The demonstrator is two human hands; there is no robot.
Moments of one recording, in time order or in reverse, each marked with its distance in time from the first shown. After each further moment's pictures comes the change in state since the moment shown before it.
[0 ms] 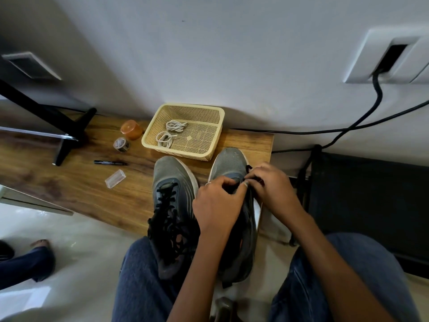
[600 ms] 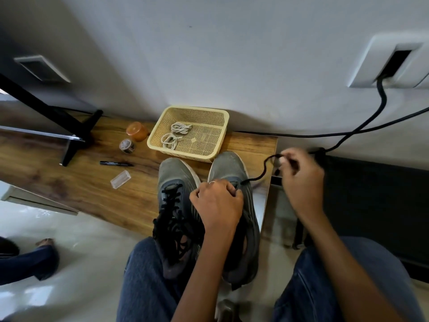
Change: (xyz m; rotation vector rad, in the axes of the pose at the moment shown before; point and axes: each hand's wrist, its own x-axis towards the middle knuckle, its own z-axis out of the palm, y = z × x) left_hand 0.002 0.008 -0.005 0.219 0.049 -0.015; right_hand -0.002 0.005 -0.022 0.061 0.526 0.126
